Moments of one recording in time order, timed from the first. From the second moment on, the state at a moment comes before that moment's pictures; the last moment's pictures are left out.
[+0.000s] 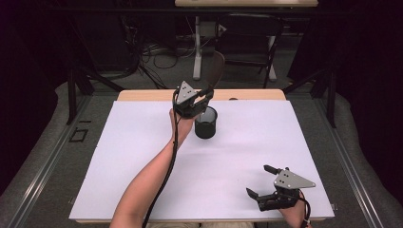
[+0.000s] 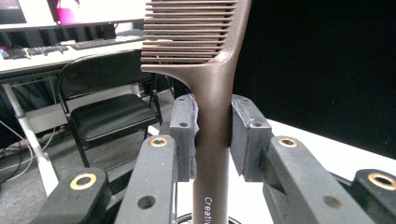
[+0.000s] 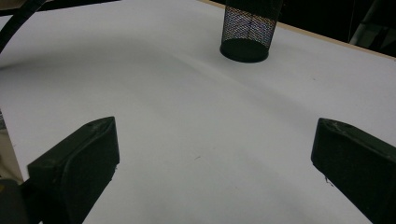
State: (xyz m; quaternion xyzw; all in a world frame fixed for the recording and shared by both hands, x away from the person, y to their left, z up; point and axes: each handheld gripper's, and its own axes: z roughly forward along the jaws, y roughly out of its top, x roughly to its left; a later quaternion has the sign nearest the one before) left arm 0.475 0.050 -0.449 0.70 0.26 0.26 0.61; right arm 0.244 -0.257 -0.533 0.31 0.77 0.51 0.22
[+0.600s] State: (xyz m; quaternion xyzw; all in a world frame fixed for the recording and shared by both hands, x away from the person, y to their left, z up) left arm 0.480 0.049 -0.457 0.70 0.27 0.26 0.62; right arm 0.244 -0.257 -0.533 0.31 0.77 0.51 0.22
